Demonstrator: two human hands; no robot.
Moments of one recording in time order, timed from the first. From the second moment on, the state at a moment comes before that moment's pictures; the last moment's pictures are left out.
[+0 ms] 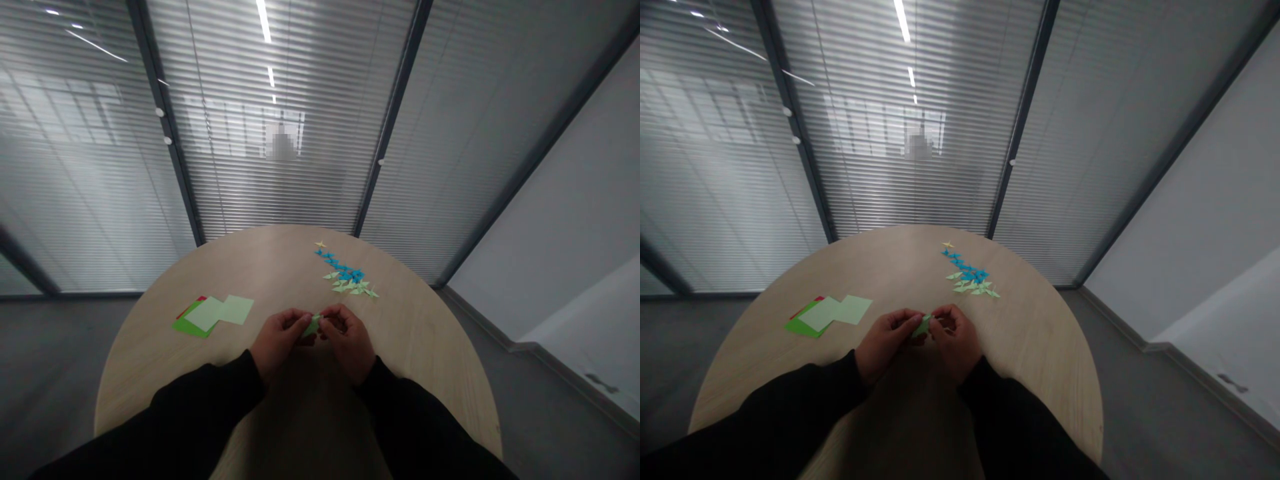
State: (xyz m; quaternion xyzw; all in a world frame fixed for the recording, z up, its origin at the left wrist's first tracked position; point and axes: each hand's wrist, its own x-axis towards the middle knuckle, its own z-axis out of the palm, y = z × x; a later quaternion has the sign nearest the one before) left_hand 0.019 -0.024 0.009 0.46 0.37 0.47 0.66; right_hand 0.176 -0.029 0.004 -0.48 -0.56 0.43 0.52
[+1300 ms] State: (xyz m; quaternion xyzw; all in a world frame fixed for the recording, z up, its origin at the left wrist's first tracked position) left_hand 0.022 -0.024 0.008 0.52 0.40 0.47 0.59; right_hand 0.173 -0.035 0.014 -0.54 -0.57 0.36 0.51
